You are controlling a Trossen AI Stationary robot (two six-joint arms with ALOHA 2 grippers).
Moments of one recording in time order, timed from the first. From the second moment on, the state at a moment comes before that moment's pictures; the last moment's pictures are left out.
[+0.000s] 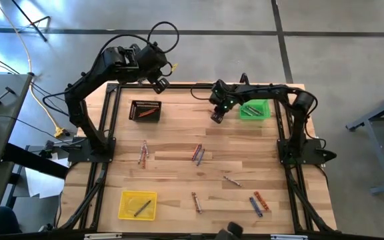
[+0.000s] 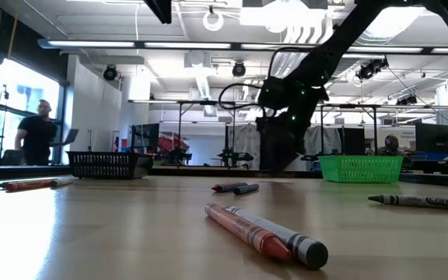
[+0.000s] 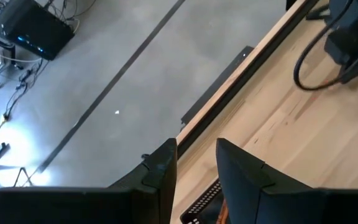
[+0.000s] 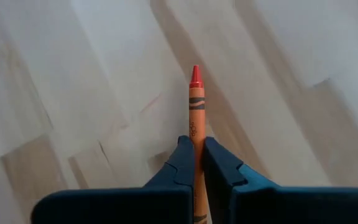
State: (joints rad) left arm 0.35 1.71 2.26 -1.55 -0.62 -0.13; right arm -0.59 1.90 1.15 -0.41 -0.17 -0.08
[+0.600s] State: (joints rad) left arm 0.34 1.62 1.95 -1.54 -0.66 -0.26; right arm -0.69 1.68 1.16 -0.50 -0.18 -0.14
